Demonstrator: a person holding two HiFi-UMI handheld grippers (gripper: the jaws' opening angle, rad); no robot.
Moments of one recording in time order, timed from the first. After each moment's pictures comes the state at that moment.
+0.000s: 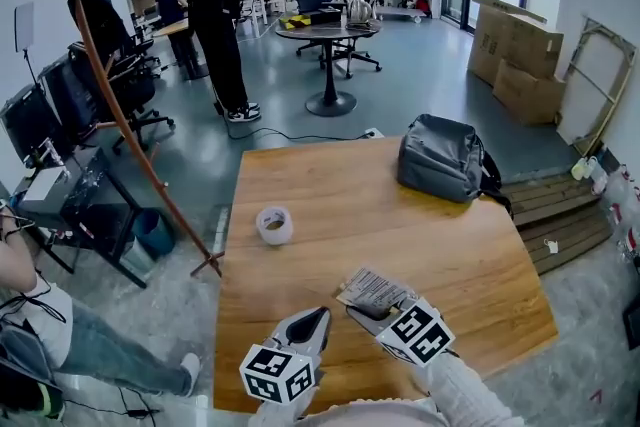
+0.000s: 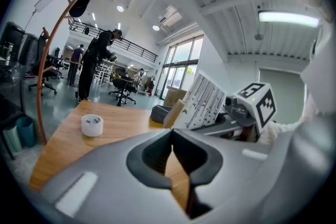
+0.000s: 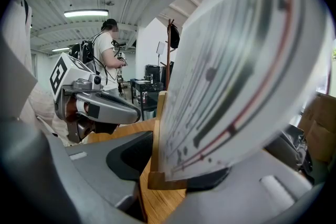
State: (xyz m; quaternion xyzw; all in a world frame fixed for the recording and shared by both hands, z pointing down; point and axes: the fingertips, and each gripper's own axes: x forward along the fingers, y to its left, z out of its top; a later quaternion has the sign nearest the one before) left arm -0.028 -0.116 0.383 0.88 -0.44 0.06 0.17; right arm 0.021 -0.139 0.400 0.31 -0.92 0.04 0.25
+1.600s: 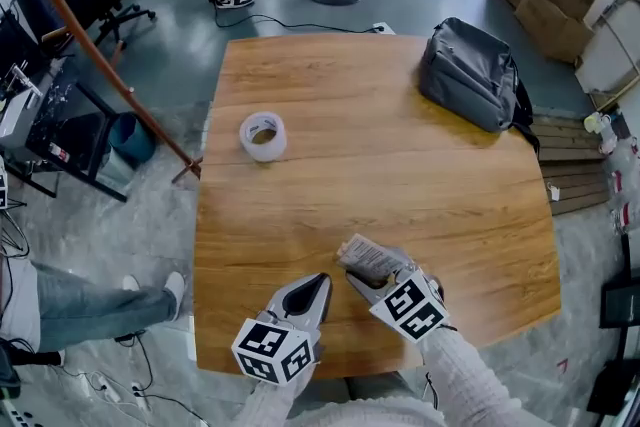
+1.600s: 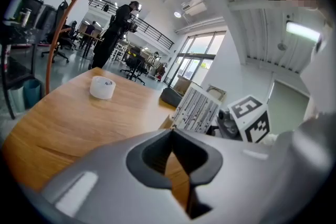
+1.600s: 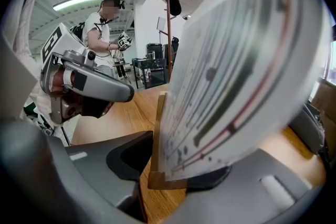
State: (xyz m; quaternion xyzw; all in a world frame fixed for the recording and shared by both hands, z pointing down) left arm -0.040 -0.133 0.485 0.84 -0.44 0.07 0.30; right arm 0.008 -0.156 0.538 0.26 -0.90 0.10 0.34
